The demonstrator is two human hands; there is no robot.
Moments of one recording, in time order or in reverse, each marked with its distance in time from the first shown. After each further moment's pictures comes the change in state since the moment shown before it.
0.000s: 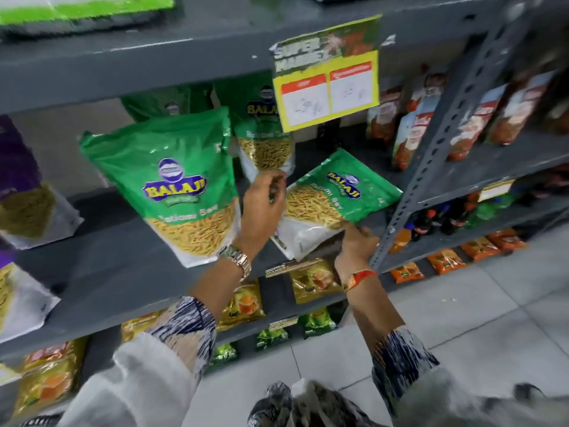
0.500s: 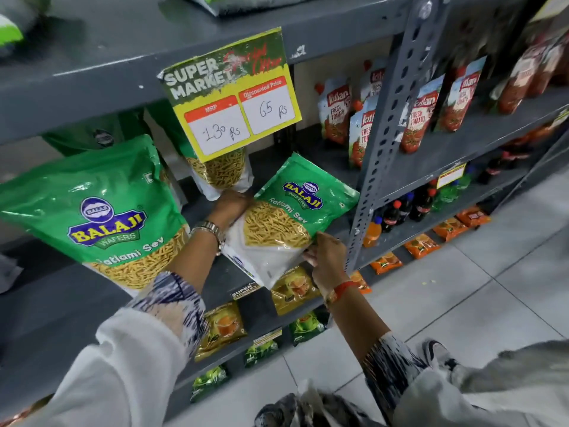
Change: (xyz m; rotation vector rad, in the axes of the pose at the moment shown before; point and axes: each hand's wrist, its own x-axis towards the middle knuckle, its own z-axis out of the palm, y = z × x) left_hand 0.074 -0.053 0.055 -0.073 -0.490 -0.529; right_hand 0.026 -0.004 -0.017 -0.004 -0.236 0.193
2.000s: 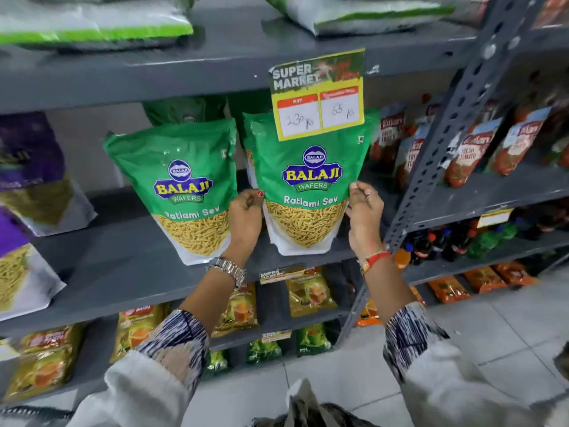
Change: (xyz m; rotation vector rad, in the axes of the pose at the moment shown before) left_hand -0.116 0.000 -0.011 -0.370 0.533 0.123; right_hand -0.028 -0.066 0.032 -0.094 -0.367 -0.528
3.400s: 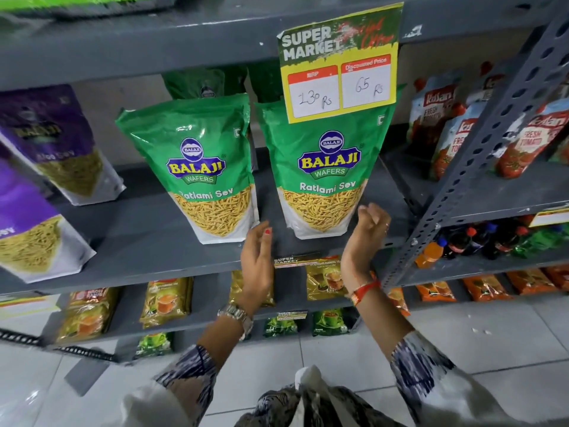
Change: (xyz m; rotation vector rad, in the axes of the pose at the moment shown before) left_hand -0.073 -0.079 -0.010 -0.016 0.069 -0.067; right_hand -0.046 0.050 0.002 -0.046 0.167 0.004
